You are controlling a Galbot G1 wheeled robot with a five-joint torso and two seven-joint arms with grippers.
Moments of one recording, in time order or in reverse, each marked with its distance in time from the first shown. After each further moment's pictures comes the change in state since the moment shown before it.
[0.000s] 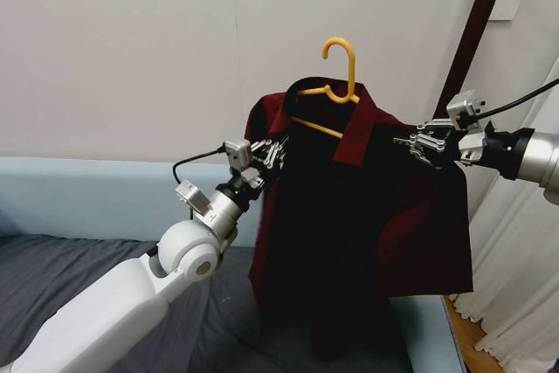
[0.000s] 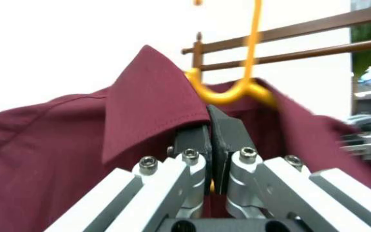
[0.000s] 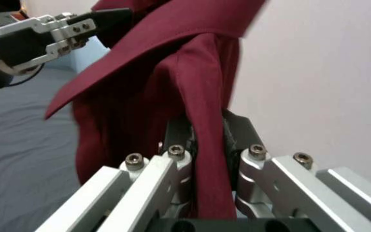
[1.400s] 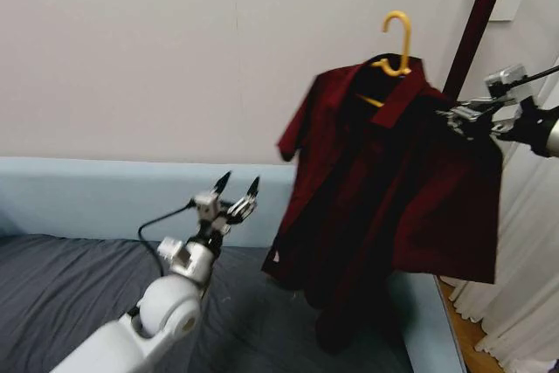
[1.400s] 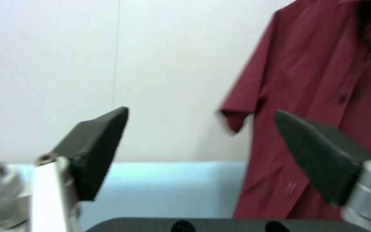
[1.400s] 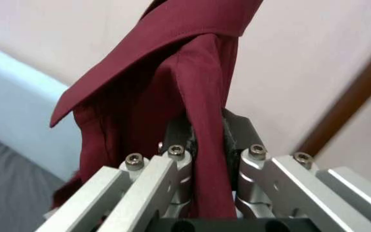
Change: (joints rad) left arm 0.503 -0.005 -0.264 0.030 0.323 0.011 -0.234; right arm 0.053 -0.061 0.037 -0.038 0.089 -0.135 0.363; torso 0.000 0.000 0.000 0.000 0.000
